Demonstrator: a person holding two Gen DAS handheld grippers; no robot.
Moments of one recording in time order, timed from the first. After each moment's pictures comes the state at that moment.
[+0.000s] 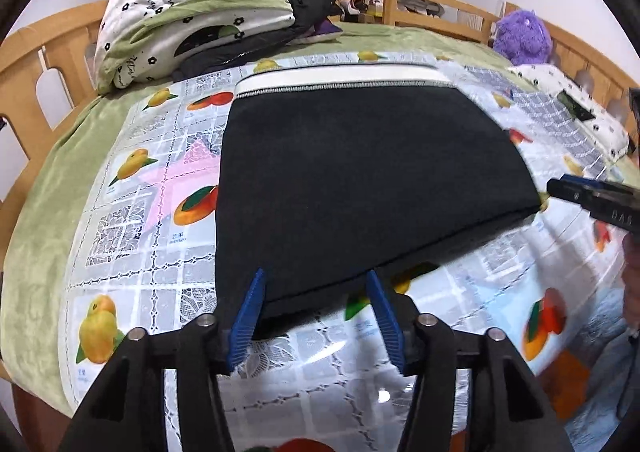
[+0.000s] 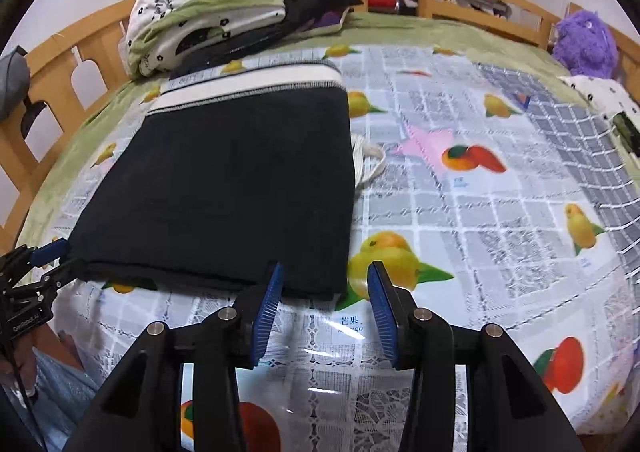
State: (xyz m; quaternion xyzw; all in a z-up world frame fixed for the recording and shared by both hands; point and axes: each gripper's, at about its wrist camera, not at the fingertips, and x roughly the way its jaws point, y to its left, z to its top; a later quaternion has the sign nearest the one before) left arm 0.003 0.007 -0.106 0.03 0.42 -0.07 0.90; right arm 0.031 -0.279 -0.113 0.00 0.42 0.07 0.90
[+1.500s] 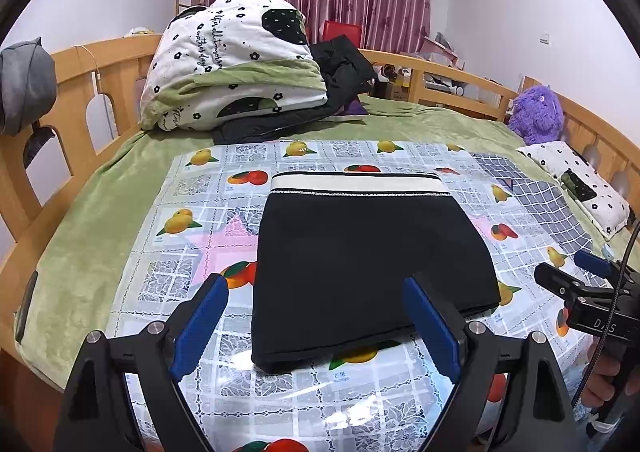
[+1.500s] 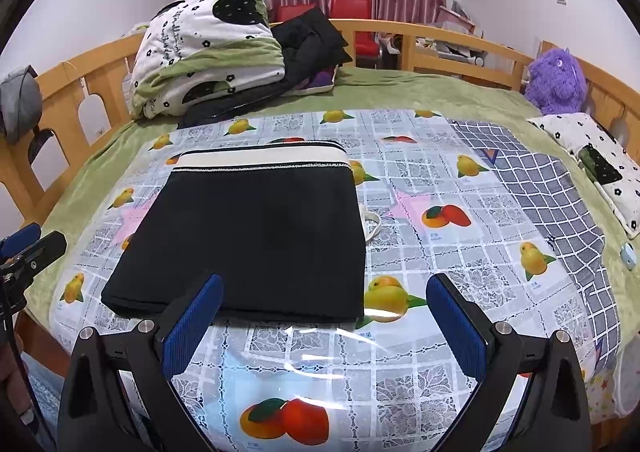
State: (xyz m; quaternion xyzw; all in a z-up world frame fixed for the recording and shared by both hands) left arm -0.026 0.014 -0.015 -0.02 0.33 -0.02 0.94; right arm -0.010 -0.250 -0.040 0.00 0.36 0.03 0.93
